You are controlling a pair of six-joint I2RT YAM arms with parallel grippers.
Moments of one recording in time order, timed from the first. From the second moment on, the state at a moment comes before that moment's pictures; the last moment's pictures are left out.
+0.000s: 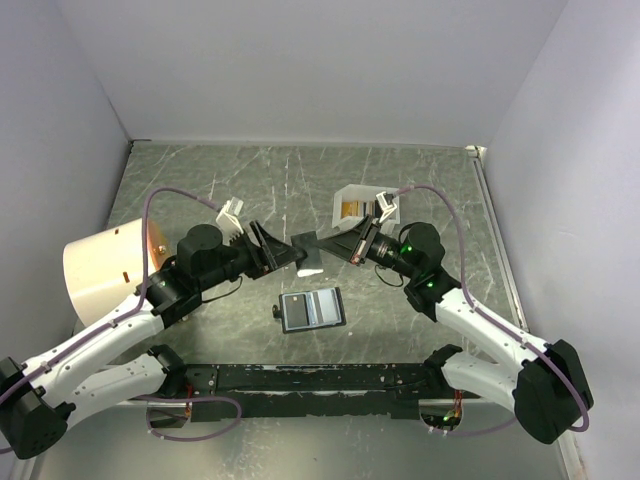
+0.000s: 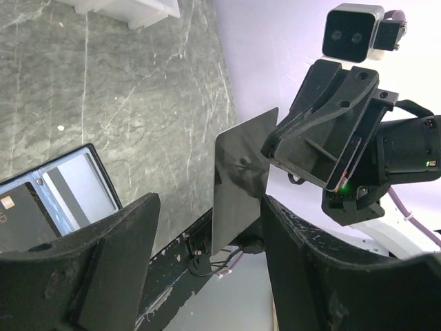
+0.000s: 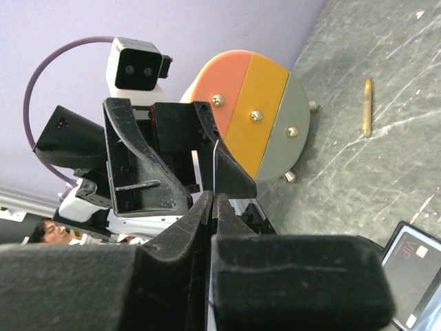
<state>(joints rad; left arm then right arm) -0.74 0.90 0.70 -0.05 0.16 -1.04 0.56 1.03 0.55 0.53 -0.53 1.09</state>
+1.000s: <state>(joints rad) -0.74 0.85 0.63 0.07 0.19 -1.05 0.56 1.06 0.54 0.45 -0.53 1.07</state>
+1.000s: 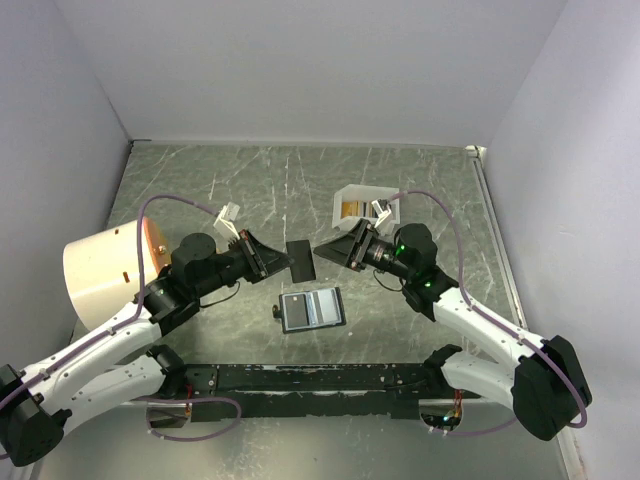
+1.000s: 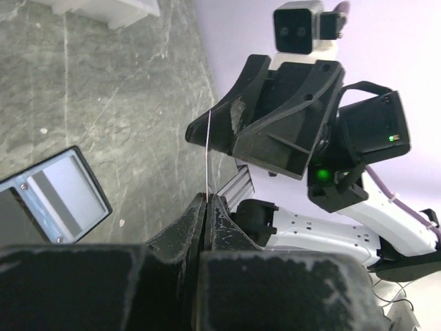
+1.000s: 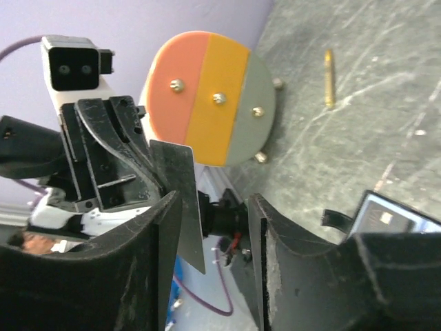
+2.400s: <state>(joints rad) -0.65 1.39 0.47 0.21 0.50 -0.99 0.62 1.40 0.58 -0.13 -0.24 0.61</state>
